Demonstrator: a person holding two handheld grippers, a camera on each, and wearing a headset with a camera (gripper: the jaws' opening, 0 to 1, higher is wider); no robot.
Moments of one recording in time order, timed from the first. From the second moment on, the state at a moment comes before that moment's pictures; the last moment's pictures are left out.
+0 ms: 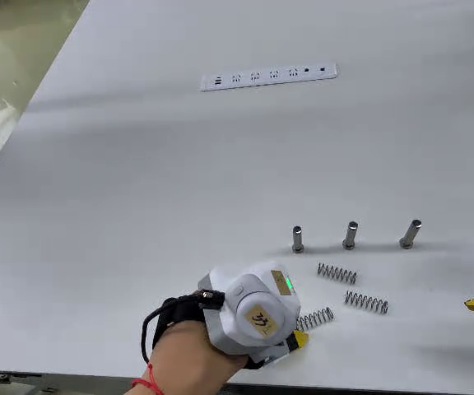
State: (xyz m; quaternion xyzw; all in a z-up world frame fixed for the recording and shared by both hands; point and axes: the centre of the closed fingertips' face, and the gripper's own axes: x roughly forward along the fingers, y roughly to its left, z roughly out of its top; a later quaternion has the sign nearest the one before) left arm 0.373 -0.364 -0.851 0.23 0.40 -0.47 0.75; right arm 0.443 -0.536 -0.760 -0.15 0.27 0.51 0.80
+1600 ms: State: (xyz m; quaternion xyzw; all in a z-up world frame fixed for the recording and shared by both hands) left arm 0.386 -0.370 -0.780 0.15 0.30 -0.48 0.81; right arm 0.430 -0.491 -0.729 -0.10 0.25 0.55 0.79
